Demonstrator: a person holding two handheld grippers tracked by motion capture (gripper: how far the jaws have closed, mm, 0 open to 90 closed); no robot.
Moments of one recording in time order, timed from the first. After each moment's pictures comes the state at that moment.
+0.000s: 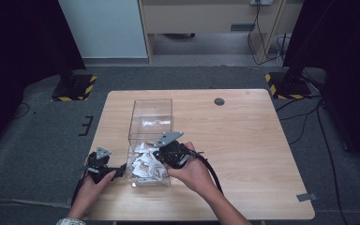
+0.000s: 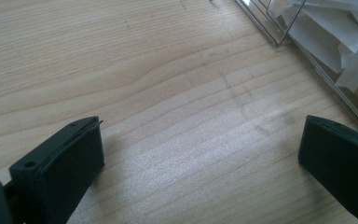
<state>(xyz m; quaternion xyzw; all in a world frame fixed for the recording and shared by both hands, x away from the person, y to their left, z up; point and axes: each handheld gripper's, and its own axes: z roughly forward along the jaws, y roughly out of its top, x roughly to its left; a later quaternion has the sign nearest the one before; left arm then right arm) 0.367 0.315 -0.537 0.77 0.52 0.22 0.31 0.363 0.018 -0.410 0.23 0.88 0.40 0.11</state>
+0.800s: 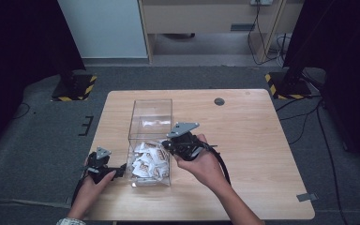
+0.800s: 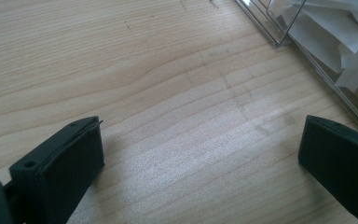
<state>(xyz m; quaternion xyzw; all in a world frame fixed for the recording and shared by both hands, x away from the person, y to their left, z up) 0.367 0.315 -0.537 0.77 0.52 0.22 0.31 0.370 -0.014 -0.380 0.25 0.86 0.43 0.13</state>
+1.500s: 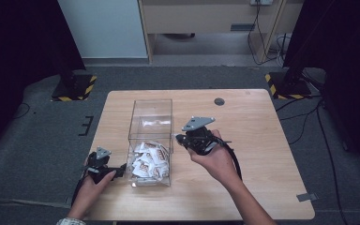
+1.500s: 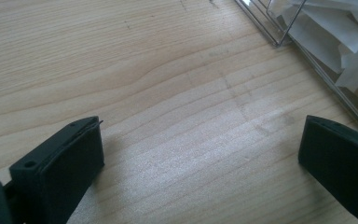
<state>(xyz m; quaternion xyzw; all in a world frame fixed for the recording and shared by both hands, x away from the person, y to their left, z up) 0.367 0.315 -0.537 0.77 0.52 0.22 0.31 0.385 -0.051 -0.377 0.28 0.85 0.42 0.15</state>
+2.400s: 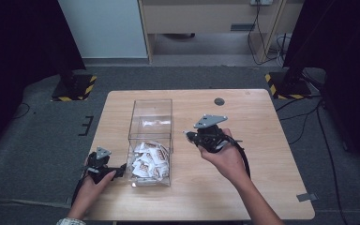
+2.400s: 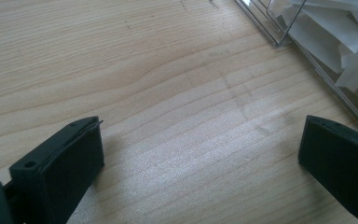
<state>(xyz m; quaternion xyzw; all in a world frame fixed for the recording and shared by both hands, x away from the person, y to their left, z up) 0.367 0.315 -0.537 0.77 0.52 0.22 0.31 0.392 -0.080 -0.380 0.30 0.84 0.42 0.16</state>
